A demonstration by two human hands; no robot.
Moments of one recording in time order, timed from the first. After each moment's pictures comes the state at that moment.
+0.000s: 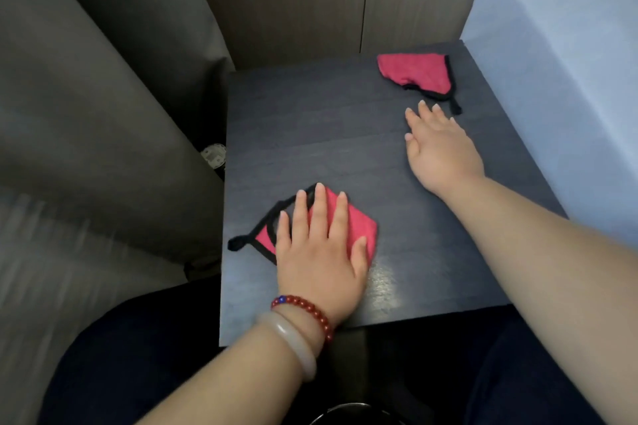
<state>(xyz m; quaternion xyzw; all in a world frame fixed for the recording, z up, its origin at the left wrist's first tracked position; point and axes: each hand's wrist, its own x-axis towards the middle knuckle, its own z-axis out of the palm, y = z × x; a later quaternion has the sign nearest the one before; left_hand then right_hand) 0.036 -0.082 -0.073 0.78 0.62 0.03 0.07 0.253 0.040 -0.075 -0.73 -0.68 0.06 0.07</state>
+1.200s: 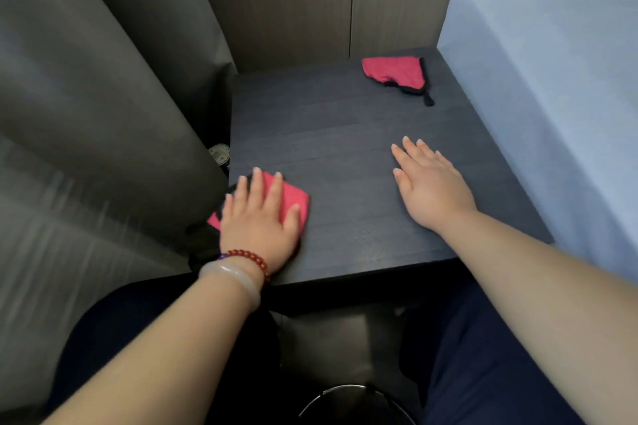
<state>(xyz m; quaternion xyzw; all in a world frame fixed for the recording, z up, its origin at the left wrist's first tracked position) -0.030 -0.077 -0.068 0.73 0.67 -0.03 0.07 0.248 -0.060 -0.078 -0.71 -0.70 0.07 0.06</state>
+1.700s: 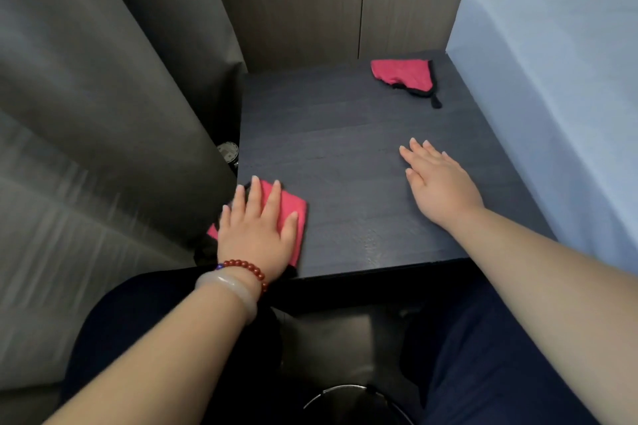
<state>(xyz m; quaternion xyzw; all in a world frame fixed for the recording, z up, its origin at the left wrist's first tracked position) -0.041 -0.098 -0.066 0.72 0.69 -0.03 0.09 0.256 -0.059 -0.074 -0.70 -0.70 0.11 0.11</state>
